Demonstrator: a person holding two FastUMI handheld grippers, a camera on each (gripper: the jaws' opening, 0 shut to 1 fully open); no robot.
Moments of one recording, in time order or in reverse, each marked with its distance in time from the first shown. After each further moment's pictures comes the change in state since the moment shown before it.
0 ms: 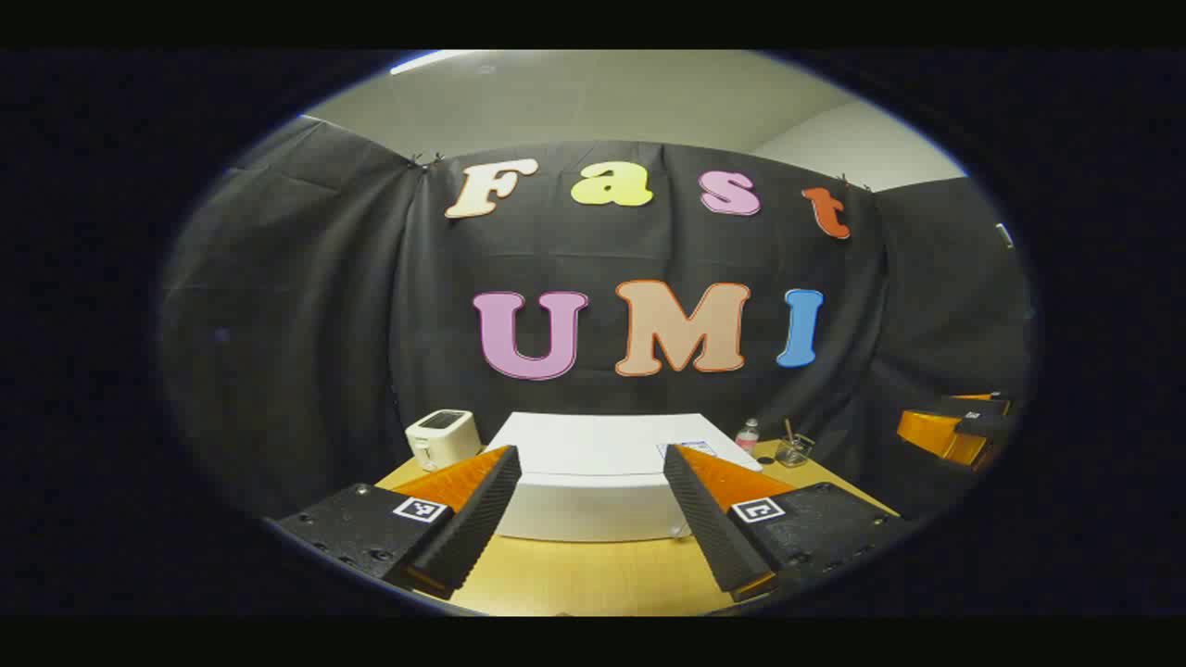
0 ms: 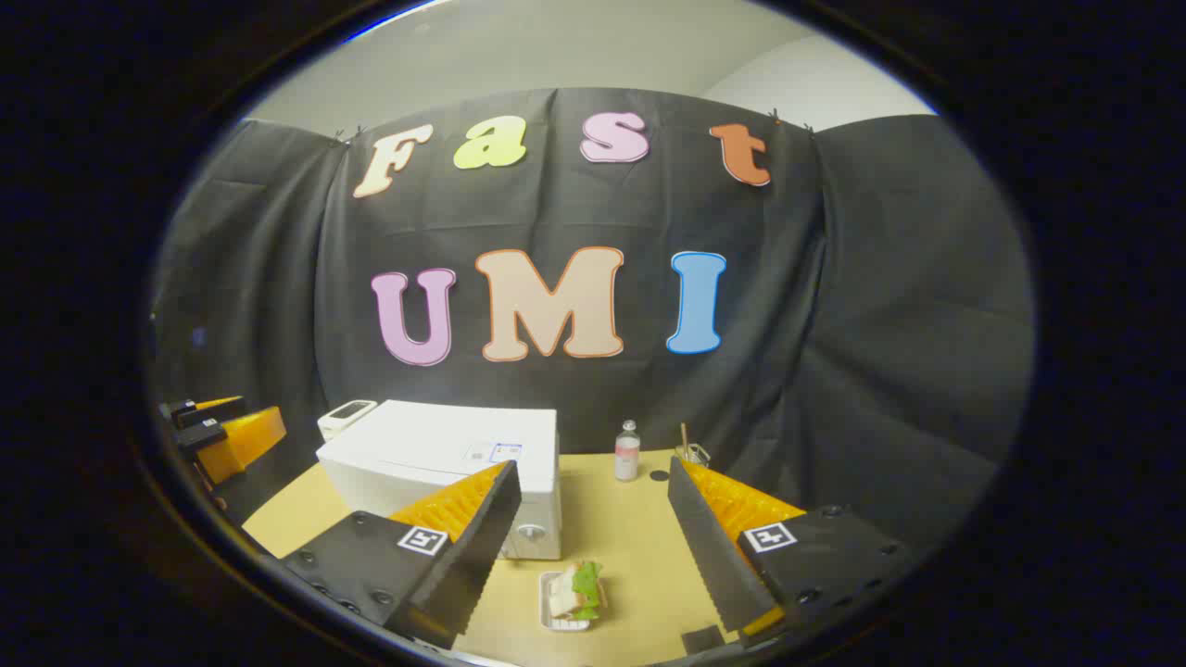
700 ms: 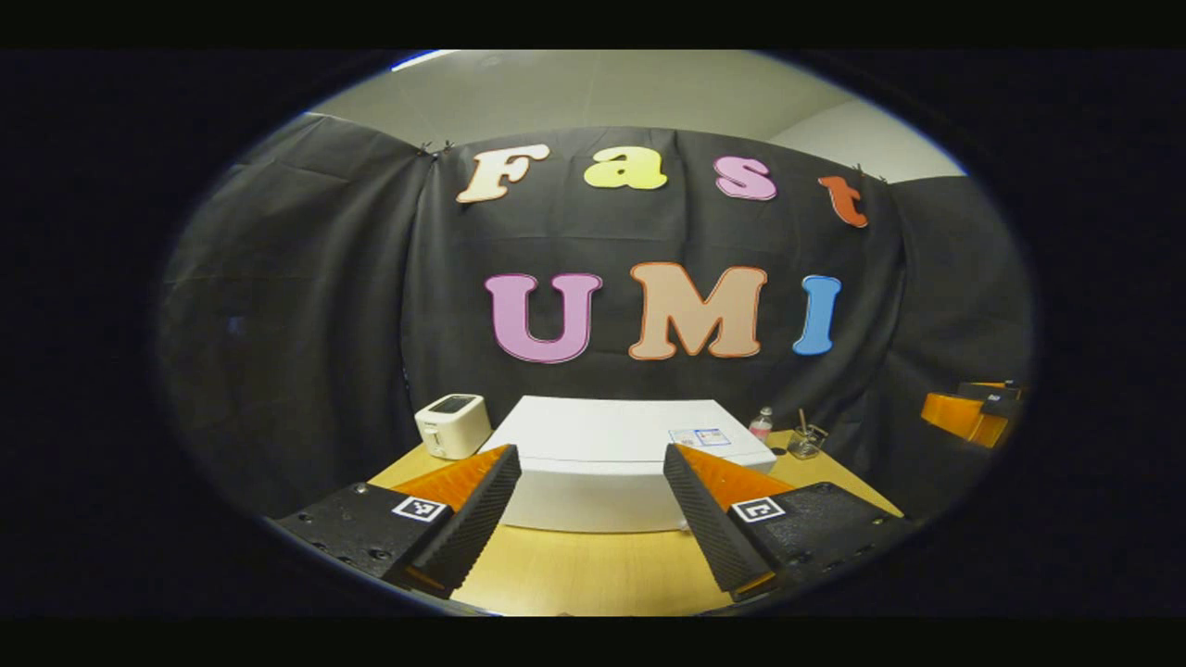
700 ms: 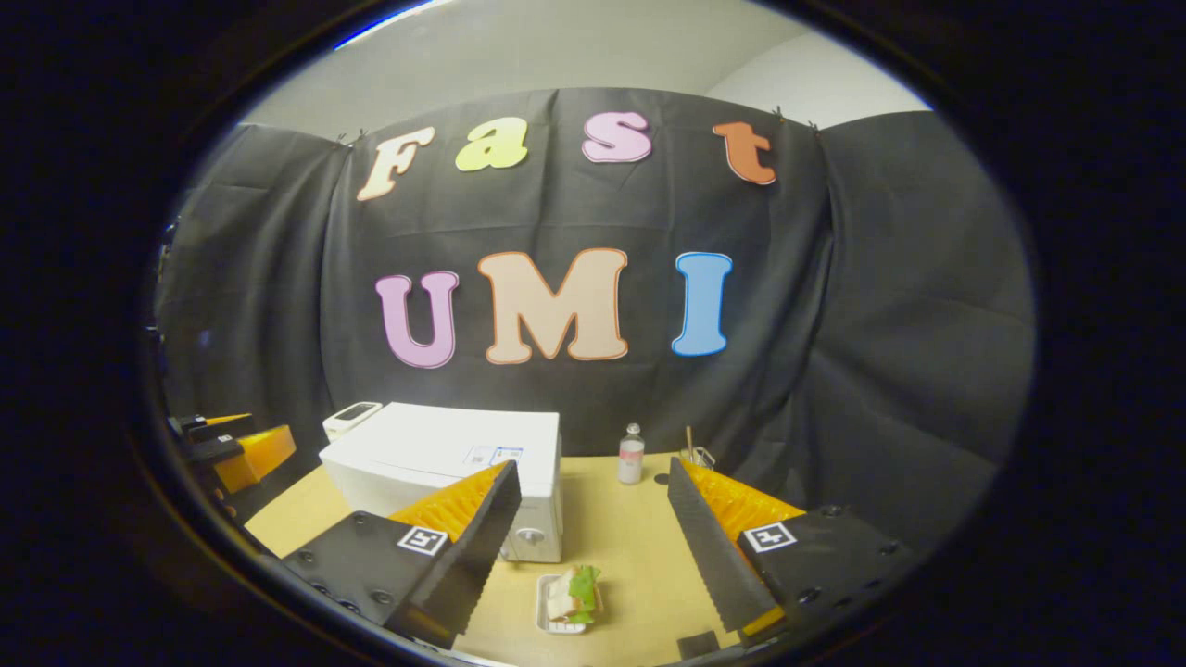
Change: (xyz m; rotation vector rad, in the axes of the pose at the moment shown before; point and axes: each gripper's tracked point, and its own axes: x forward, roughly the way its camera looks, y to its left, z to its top) left arm 0.003 0.005 -0.020 -0.008 0.058 0.051; right arm 0.007 -0.006 0.008 0.009 0.000 0.038
